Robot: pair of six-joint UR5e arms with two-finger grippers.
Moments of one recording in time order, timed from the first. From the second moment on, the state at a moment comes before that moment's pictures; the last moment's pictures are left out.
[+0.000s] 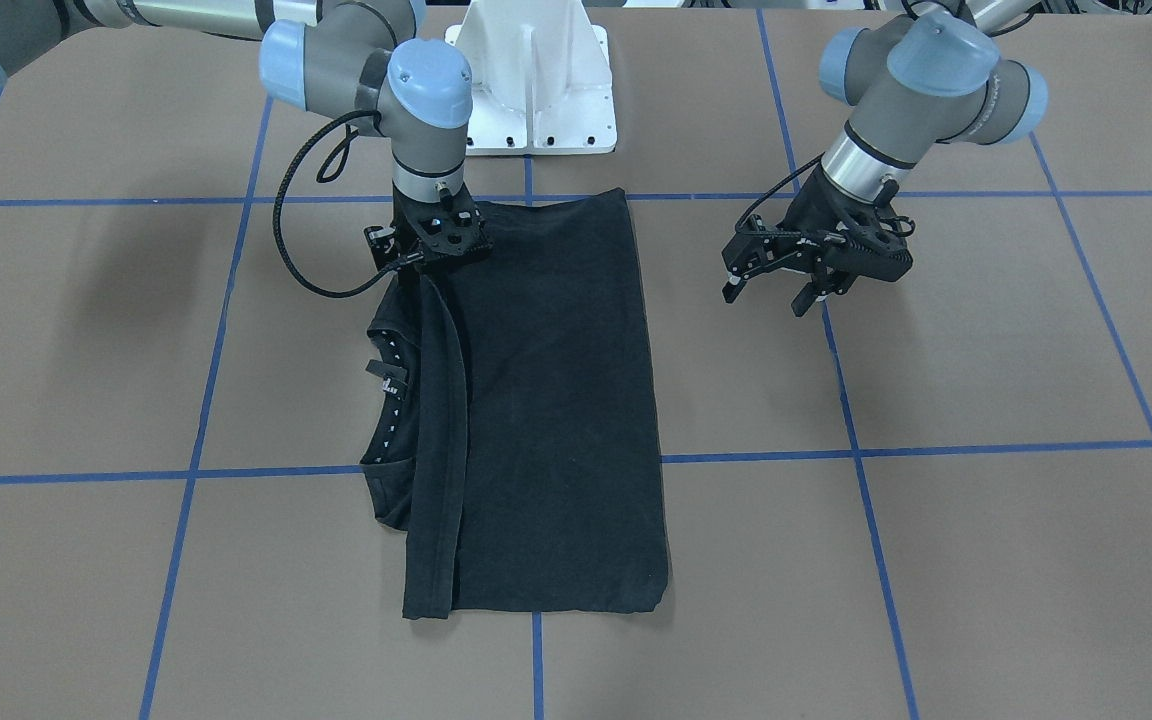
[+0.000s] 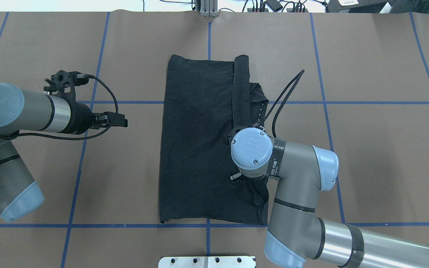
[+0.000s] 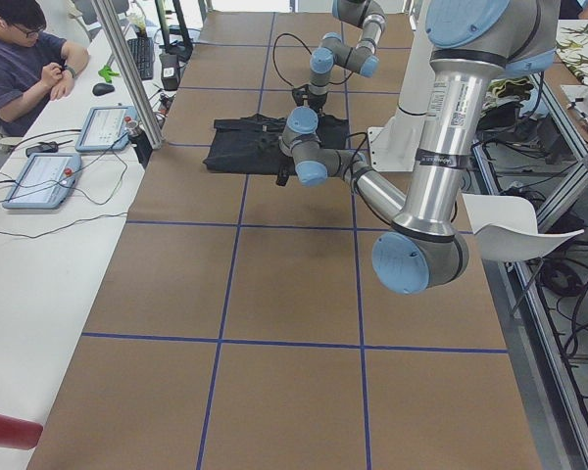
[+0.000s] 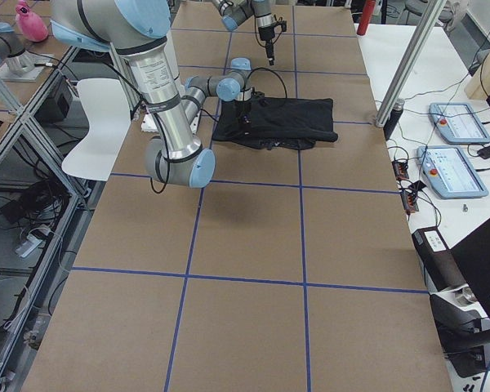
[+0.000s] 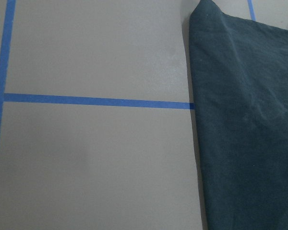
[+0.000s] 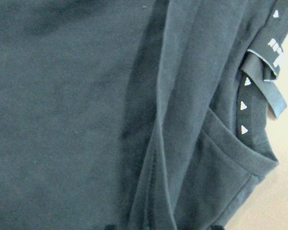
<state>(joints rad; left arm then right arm) -0.69 -1.78 -1.88 -2.16 -1.91 -1.22 0.37 -0.99 1.76 -1.77 1.73 0.88</state>
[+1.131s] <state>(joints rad) -0.69 -1.81 -1.86 -2.16 -1.91 -1.22 0.46 -1.08 1.78 -1.77 1.78 0.84</state>
